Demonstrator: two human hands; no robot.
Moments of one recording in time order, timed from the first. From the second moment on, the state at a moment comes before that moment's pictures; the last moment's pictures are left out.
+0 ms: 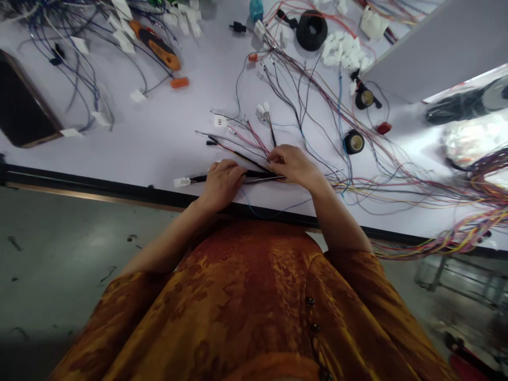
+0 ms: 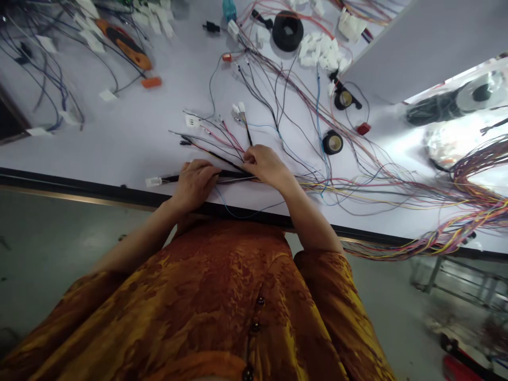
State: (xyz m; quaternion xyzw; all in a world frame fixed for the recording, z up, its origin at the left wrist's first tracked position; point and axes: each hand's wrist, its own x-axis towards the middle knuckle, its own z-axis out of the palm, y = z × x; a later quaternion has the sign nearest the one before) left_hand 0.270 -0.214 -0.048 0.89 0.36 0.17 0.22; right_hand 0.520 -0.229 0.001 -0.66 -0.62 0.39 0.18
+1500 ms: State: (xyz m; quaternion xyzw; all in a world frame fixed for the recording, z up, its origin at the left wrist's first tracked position) left_hand 0.230 -0.194 -0.010 0.35 0.35 0.44 0.75; right_hand 0.413 -0.204 0.022 -0.48 -0.63 0.47 0.38
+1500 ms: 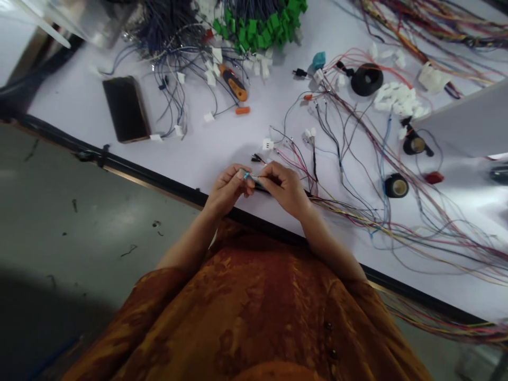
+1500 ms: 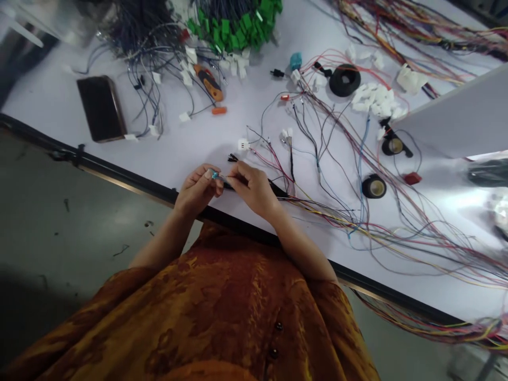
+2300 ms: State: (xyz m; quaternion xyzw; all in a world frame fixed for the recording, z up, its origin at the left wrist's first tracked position) left_hand 0.233 -0.202 -0.014 0.39 0.38 0.47 0.69; right_hand 0.404 -0.207 0.024 -0.50 -0.65 0.44 0.36
